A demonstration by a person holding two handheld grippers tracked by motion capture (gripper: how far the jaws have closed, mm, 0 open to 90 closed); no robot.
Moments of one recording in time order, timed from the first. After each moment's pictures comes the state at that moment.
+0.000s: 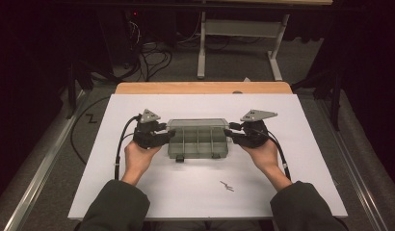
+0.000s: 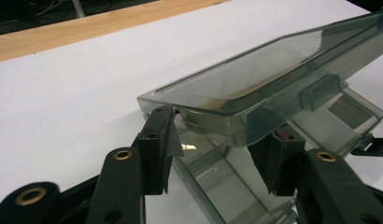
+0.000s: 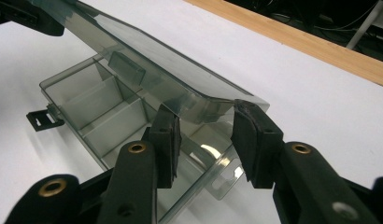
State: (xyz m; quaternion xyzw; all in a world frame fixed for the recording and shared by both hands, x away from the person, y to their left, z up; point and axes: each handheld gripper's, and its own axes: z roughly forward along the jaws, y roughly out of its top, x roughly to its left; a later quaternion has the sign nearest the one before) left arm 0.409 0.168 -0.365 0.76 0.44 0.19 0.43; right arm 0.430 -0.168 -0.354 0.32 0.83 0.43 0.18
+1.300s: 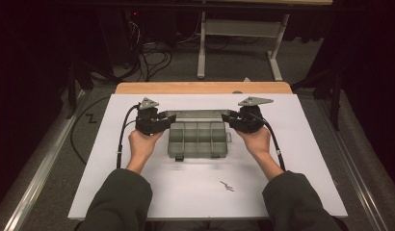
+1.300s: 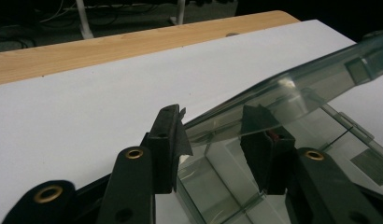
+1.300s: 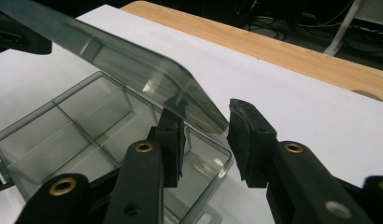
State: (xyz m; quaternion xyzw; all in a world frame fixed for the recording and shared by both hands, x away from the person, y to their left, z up) left arm 0.450 0.173 -0.364 0.73 0.46 0.18 0.47; right arm 0.475 -0.159 -0.354 0.37 0.80 0.44 0.18
